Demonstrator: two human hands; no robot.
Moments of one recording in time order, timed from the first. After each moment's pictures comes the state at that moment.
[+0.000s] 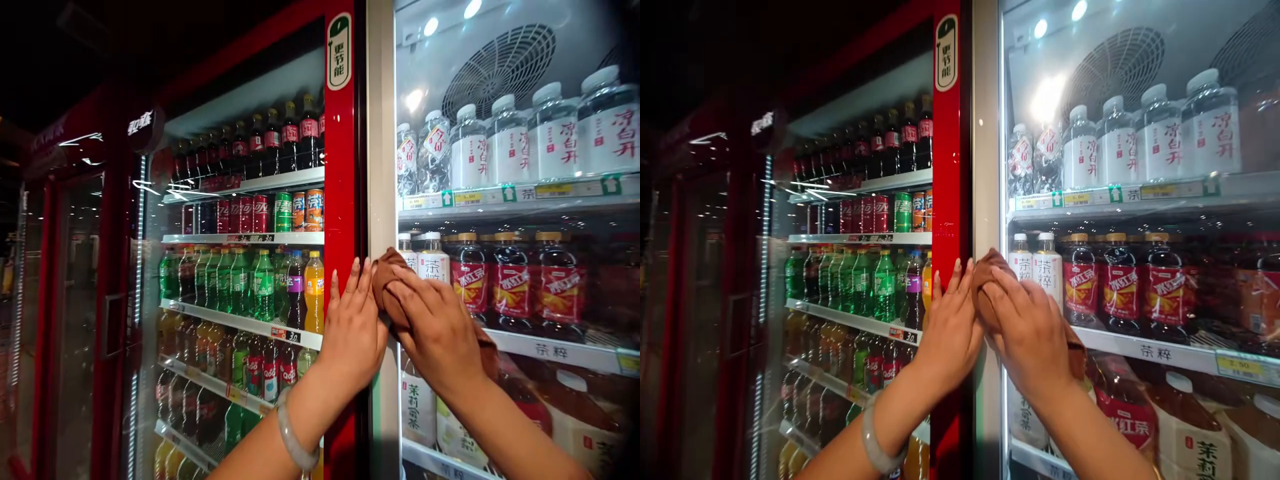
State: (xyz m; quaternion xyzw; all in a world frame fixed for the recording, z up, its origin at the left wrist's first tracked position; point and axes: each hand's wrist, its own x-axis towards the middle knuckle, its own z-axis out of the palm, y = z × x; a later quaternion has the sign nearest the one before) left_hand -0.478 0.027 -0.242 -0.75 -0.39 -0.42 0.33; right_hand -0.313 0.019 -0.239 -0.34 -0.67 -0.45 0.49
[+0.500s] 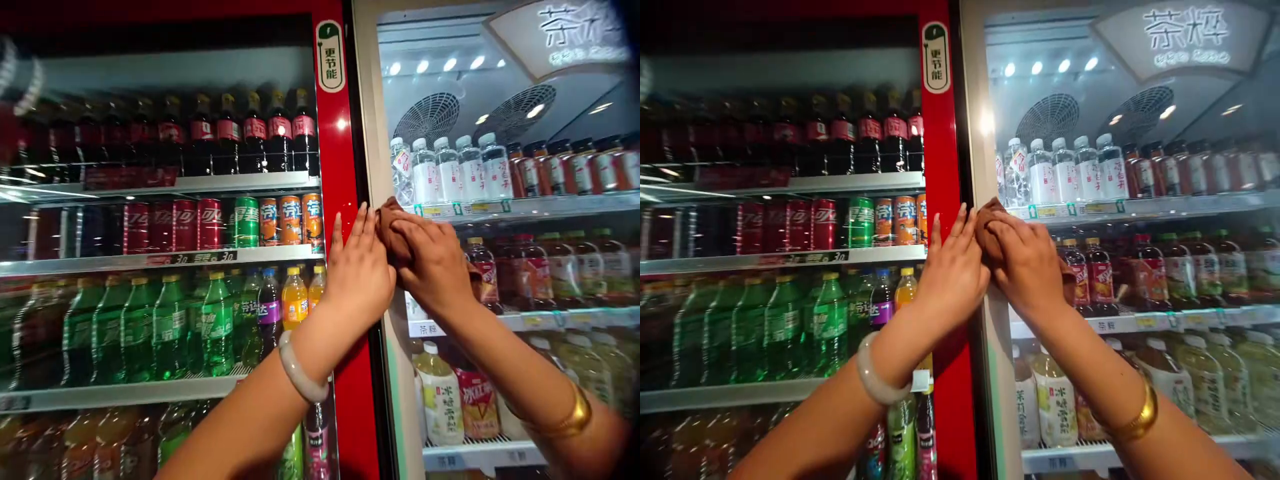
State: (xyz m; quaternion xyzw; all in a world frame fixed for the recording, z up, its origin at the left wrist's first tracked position) left_hand -0.516 0.066 -0.125 -0.80 -0.28 -0.39 0.37; right_hand -0.360 0.042 -0.143 -0.39 -0.57 -0.53 0.49
